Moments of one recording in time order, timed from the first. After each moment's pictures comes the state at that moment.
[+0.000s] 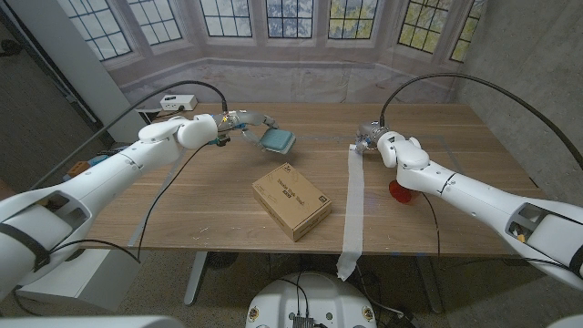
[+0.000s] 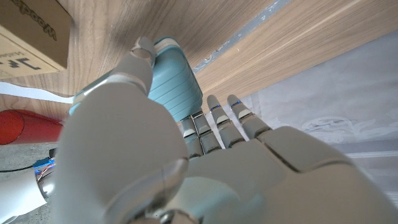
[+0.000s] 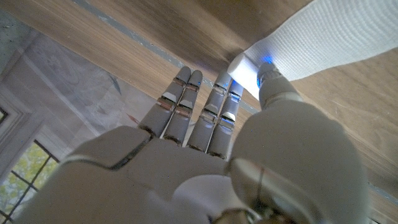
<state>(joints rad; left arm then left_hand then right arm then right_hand) 0.40 0.81 0.73 -1.36 0.50 -0.34 -0.20 1.14 -0.05 0.46 -0.17 0.20 0.41 -0.11 0.53 0.30 0.35 -0.17 0.67 0.48 0.38 -0.14 0.21 0.36 0.27 -0.01 0.21 0.18 -0.43 -0.66 -0.96 -1.47 -0.75 -0.49 0.18 0.93 -0.05 0.40 -0.16 0.23 0.84 -0.13 0.27 0.19 0.88 -0.15 0.27 0.21 0.66 -0.06 0.25 0.20 0.62 -0.06 0.20 0.17</state>
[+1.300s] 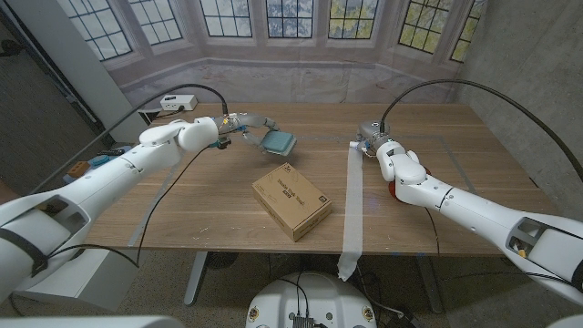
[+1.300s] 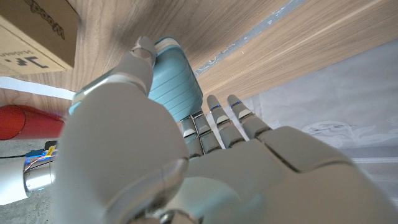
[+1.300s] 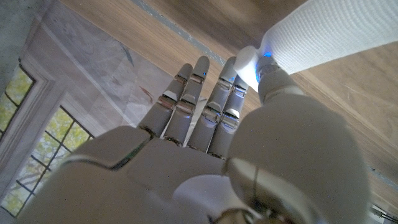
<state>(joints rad) 0.44 0.81 0.72 -1.40 0.48 -0.30 -0.20 1.14 -0.05 0.47 -0.18 0.20 0.41 -0.10 0.53 0.29 0.35 -0.17 0.67 0.48 0.38 -0.14 0.21 0.35 0.27 -0.01 0.21 0.18 -0.50 -0.66 -0.95 -1.50 -0.82 -0.55 -0.02 1.02 -0.05 0.43 -0.17 0.23 1.00 -0.14 0.28 0.19 1.04 -0.18 0.38 0.28 0.82 -0.10 0.29 0.25 0.66 -0.06 0.20 0.17</state>
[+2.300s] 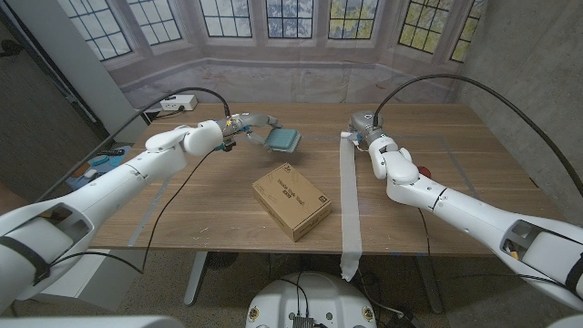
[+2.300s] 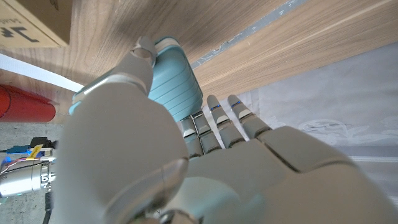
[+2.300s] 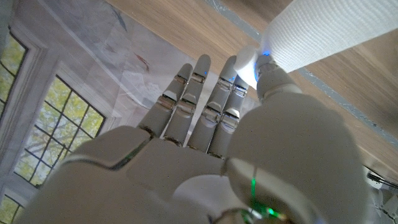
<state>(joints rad) 0.48 0.79 0.70 -1.44 0.45 -0.23 -0.15 1.14 -0.05 0.47 -0.18 0.20 0.42 -0.10 0.53 0.28 0.35 -0.17 0.67 0.48 0.38 -0.14 0.21 0.36 0.26 0.00 0.21 0.18 -0.51 -0.62 -0.94 -1.56 -0.86 -0.58 -0.06 1.04 -0.04 0.42 -0.17 0.22 1.02 -0.14 0.28 0.19 1.05 -0.18 0.39 0.30 0.84 -0.11 0.29 0.26 0.66 -0.06 0.20 0.17</state>
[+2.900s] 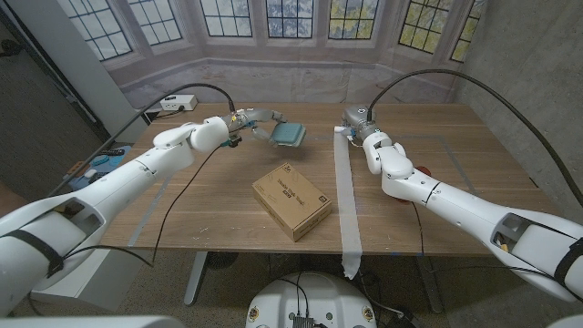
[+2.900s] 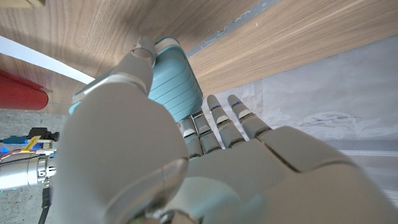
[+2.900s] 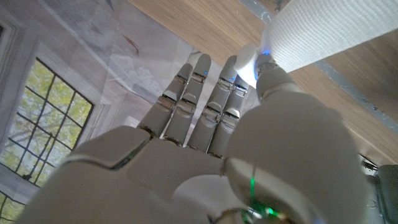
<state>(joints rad) 0.43 0.74 0.72 -1.39 0.44 -0.24 -0.13 1.14 -0.05 0.47 -0.18 0.20 0.42 -0.10 0.53 0.27 0.35 -0.17 0.67 0.48 0.38 -0.14 0.21 0.36 0.26 0.00 0.21 0.18 -0.47 -0.58 -0.95 -1.51 -0.86 -0.54 -0.09 1.05 -0.04 0.42 -0.17 0.22 1.03 -0.14 0.28 0.20 1.06 -0.19 0.40 0.31 0.85 -0.11 0.29 0.27 0.66 -0.06 0.20 0.17</state>
